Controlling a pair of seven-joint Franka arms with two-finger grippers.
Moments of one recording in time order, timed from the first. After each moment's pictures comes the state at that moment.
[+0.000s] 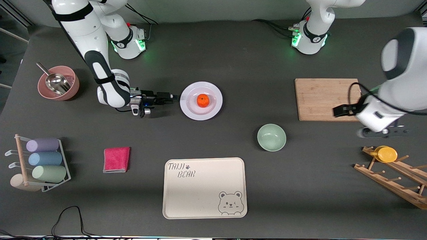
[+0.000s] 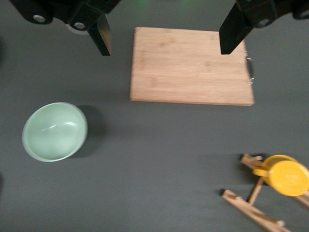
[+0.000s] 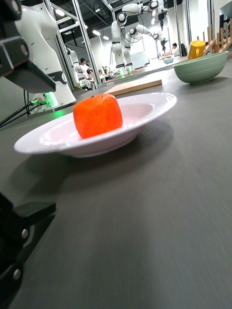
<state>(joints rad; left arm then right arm) -0.18 0.17 0.13 -1.61 0.01 1.59 -0.07 0.46 0.42 -0.17 -2.48 1.63 2.00 -1.07</state>
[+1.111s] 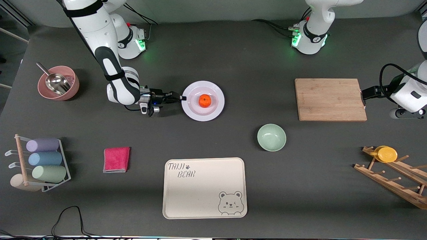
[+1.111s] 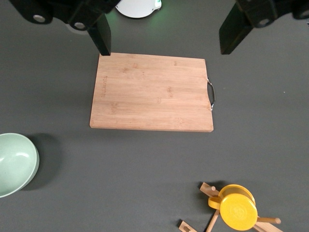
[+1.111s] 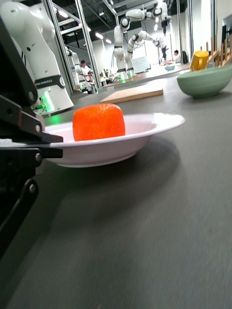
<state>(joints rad) -0.02 0.05 0.03 -1.71 0.09 1.53 -0.01 0.54 0.41 -0.18 -2.46 1.71 2.02 -1.08</state>
